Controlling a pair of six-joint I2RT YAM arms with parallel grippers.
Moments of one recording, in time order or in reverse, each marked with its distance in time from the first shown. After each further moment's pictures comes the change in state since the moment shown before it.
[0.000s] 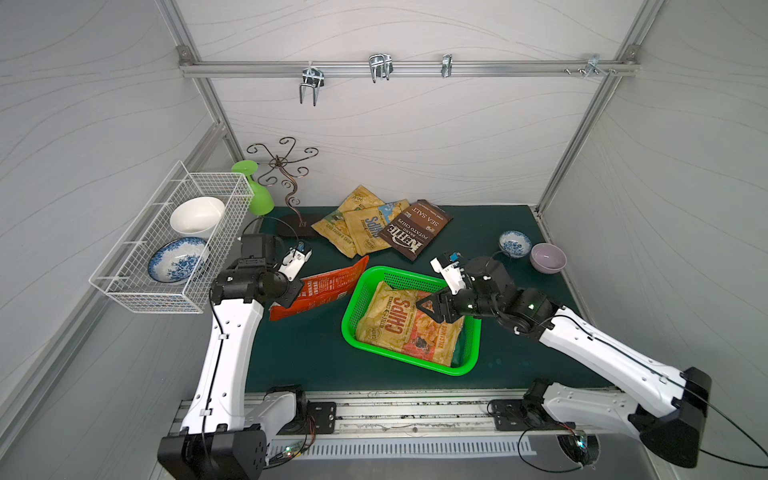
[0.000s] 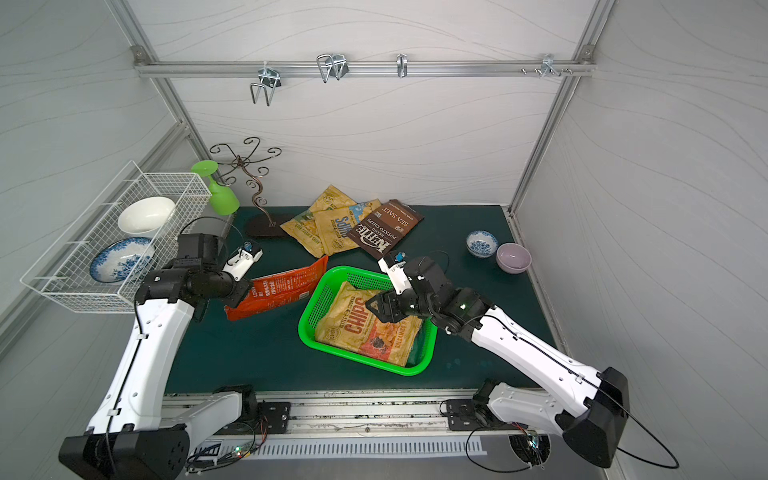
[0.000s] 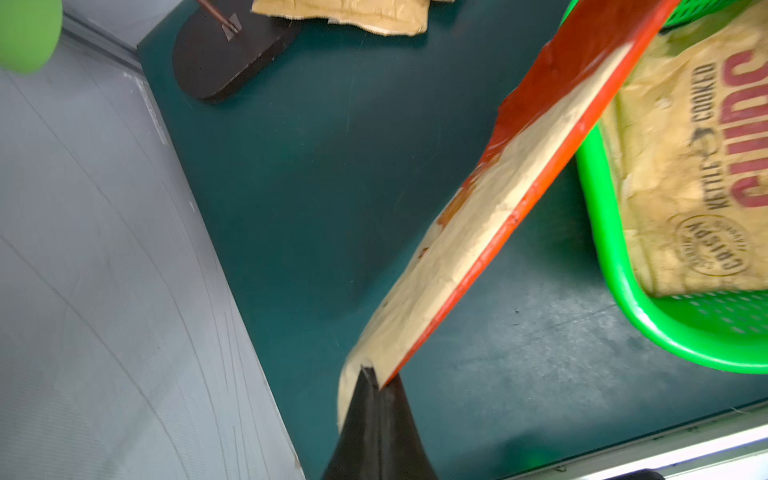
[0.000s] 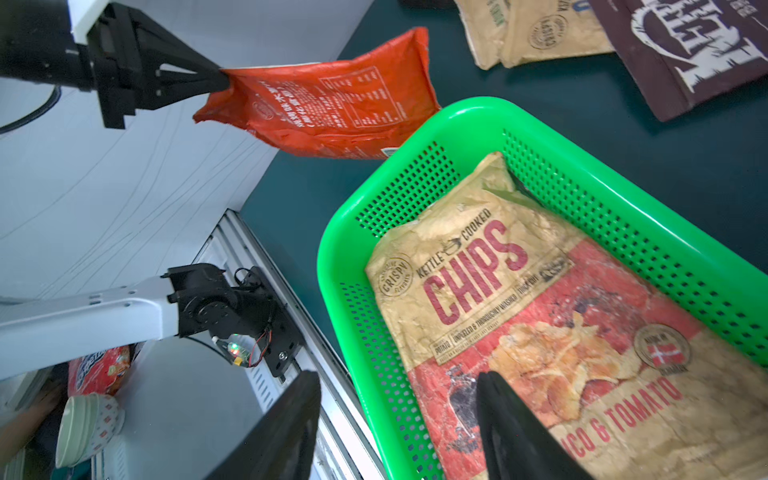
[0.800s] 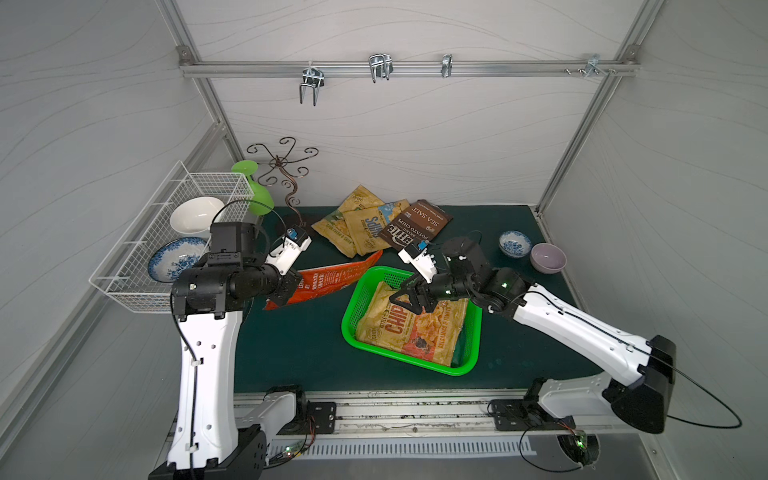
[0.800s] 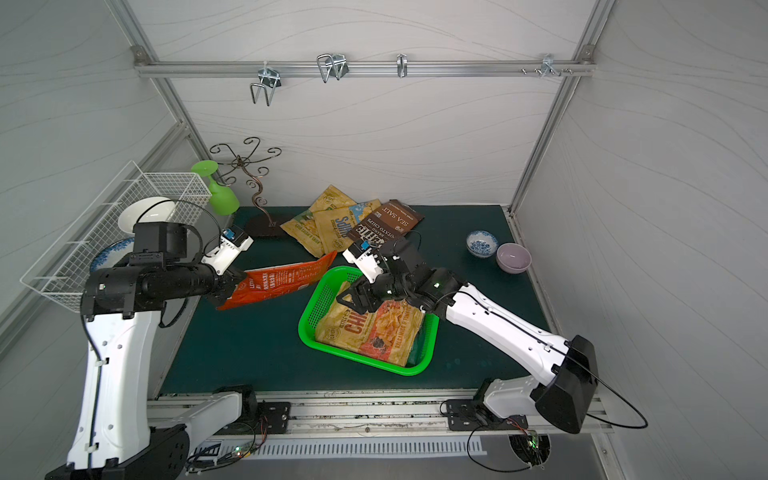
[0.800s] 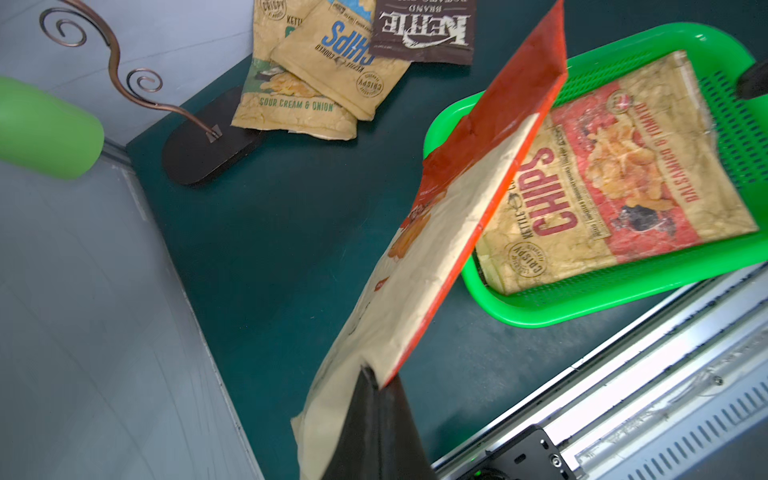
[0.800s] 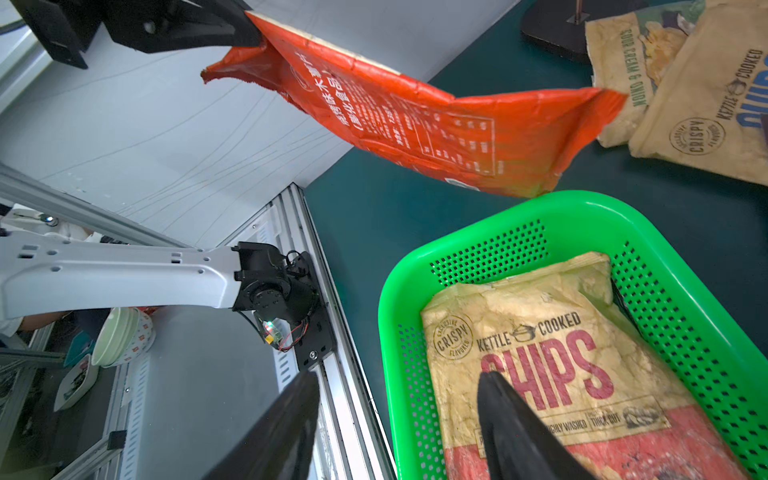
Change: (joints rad) left arm 0.000 -0.001 0.363 -0.293 0.251 0.011; right arm 0.028 0.221 0.227 0.056 -0.188 -0.204
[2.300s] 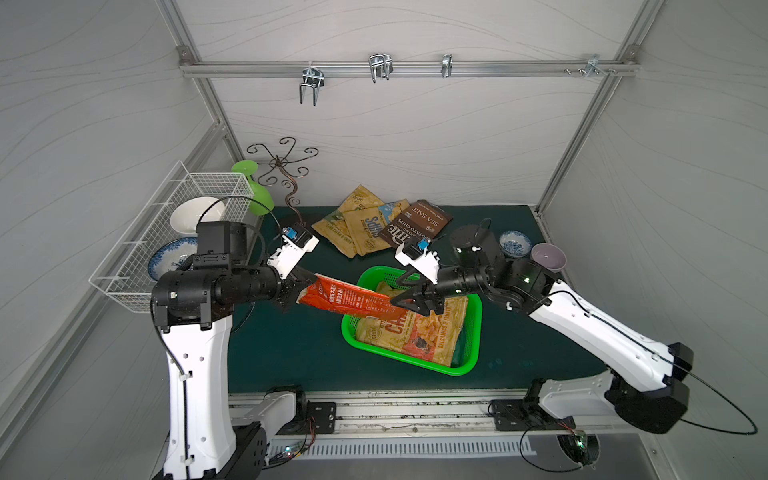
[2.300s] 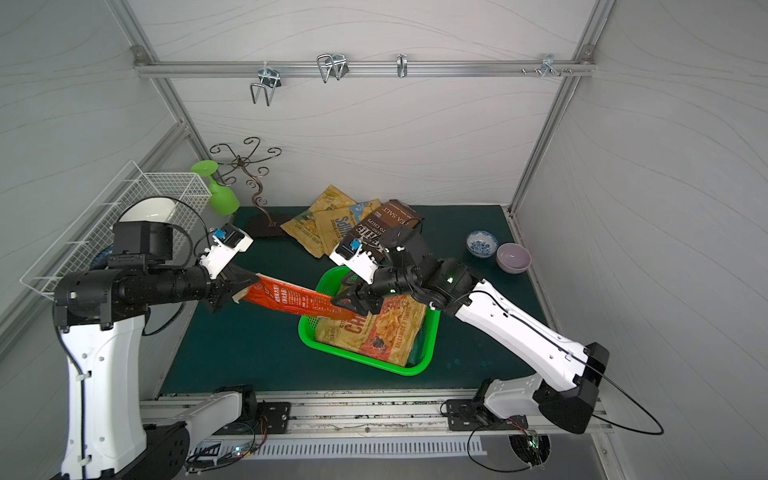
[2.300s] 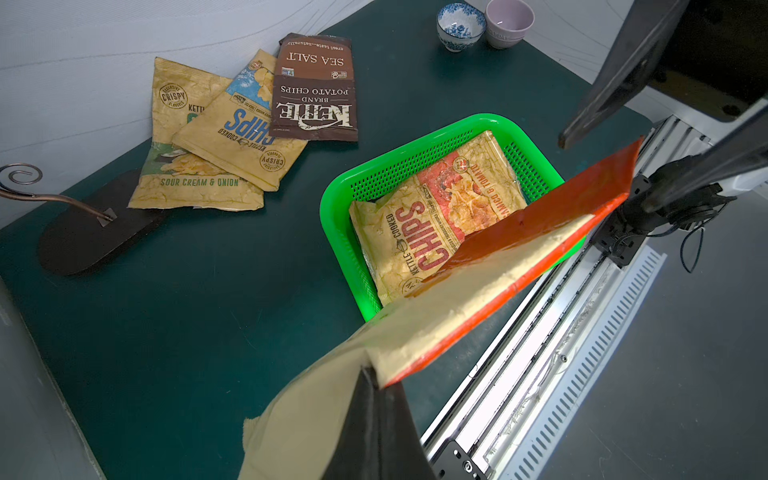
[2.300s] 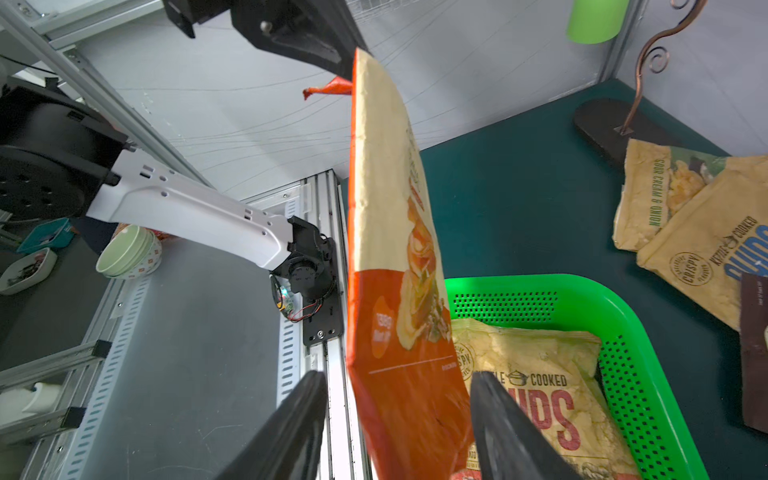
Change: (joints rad) left arm 0.000 0.015 0.143 -0.136 0.298 0.026; right arm 0.076 -0.019 0.204 -0.195 -0.028 -0.248
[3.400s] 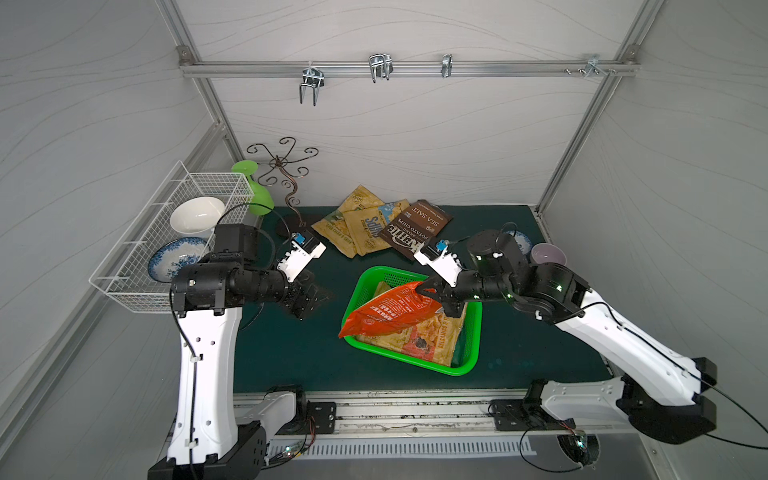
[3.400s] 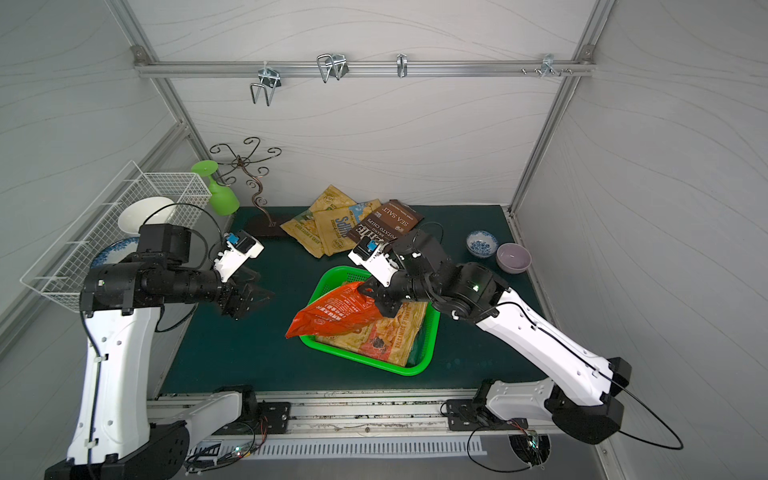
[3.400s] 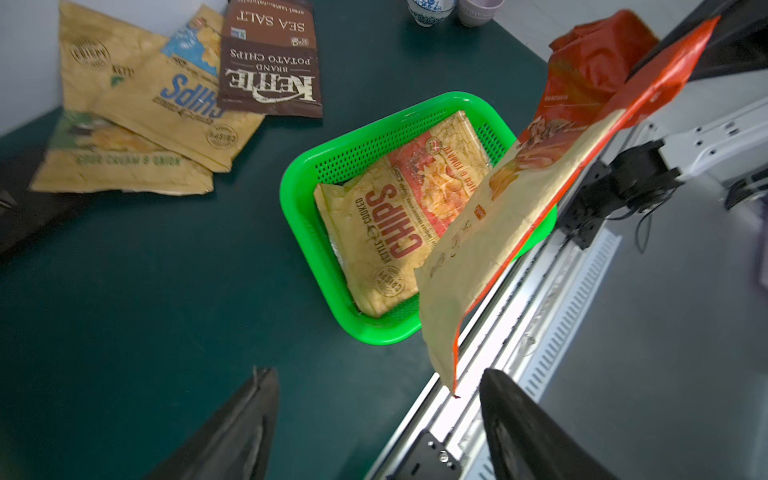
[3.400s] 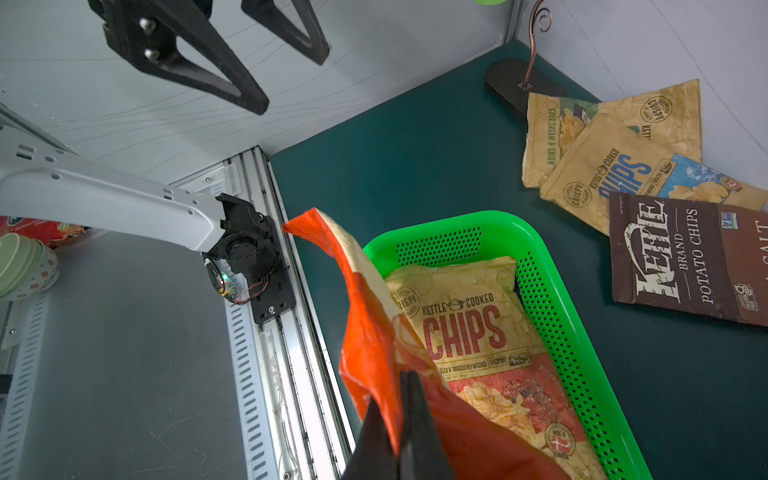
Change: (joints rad) left arm -0.025 0.013 -0.134 -0.007 0.066 0.044; right arm 0.015 -0.076 0.081 -0.229 0.263 0.042
